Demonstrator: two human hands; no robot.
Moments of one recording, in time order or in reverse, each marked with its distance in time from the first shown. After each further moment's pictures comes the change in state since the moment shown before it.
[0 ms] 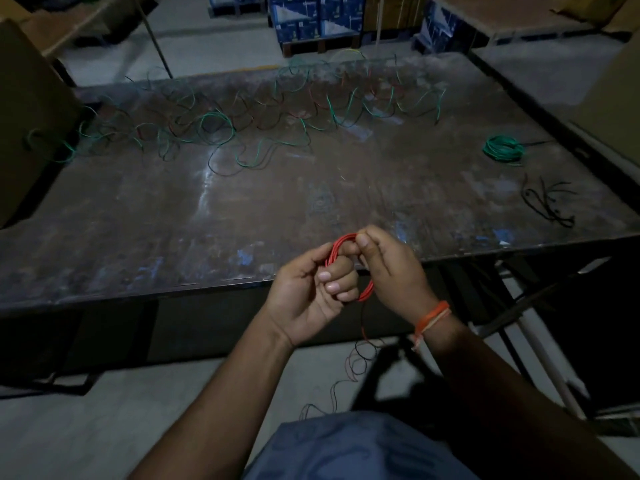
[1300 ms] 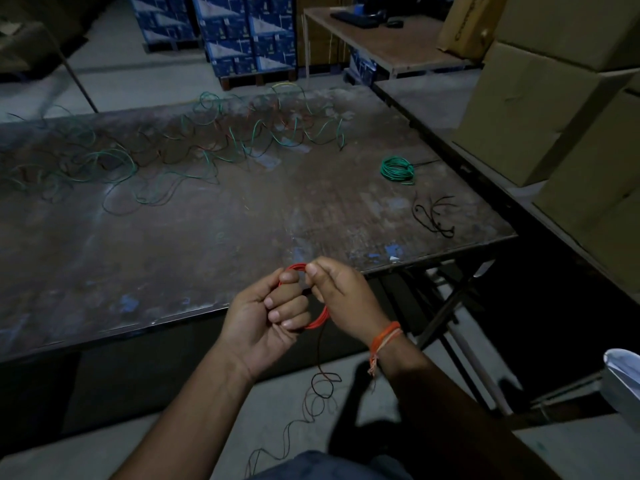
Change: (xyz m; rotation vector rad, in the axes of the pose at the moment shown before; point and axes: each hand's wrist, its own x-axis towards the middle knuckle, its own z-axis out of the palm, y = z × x) left_hand 0.078 -0.074 0.049 -0.073 0.173 -0.033; right_hand -0.029 0.060 -0.093 0.146 0.002 0.132
